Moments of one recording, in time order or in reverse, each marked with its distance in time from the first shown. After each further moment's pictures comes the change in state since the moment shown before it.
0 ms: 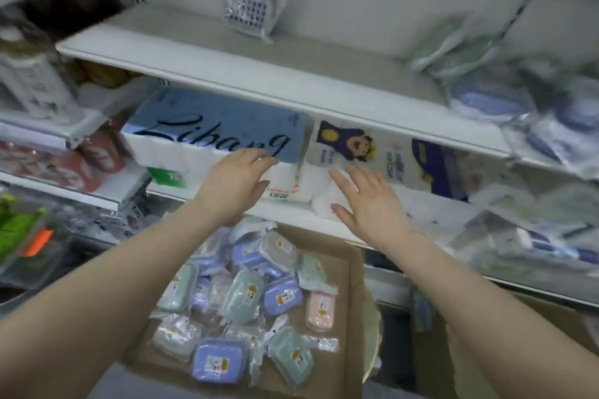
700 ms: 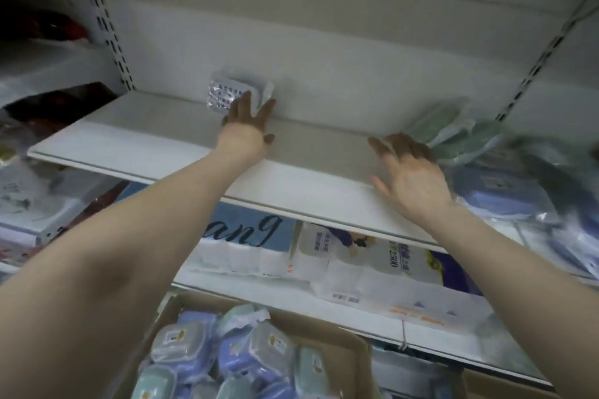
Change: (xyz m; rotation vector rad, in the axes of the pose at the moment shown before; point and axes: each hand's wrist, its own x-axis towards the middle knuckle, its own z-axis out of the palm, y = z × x) left_hand 0.272 -0.083 -0.025 0.065 -0.050 -0.380; right_hand 0.174 0.150 -0.063 -0.153 0.120 0.158
